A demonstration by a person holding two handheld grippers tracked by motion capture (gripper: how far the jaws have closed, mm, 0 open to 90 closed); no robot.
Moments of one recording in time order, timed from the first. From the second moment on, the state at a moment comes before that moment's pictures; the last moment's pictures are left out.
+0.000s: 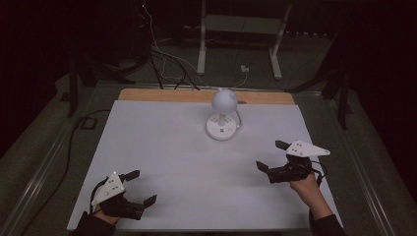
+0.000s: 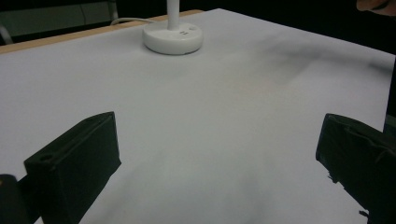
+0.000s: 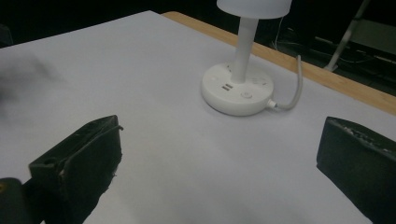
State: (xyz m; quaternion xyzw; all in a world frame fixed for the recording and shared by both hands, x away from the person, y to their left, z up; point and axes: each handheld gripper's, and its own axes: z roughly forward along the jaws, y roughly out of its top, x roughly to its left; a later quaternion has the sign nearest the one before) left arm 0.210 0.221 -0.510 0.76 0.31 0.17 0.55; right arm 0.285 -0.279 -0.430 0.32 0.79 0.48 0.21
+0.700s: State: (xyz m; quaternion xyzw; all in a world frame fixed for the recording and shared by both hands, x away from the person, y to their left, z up) left arm 0.210 0.221 -0.509 0.76 0.31 0.17 0.55; right arm 0.318 -0.252 -0.420 0.31 0.79 0.48 0.20
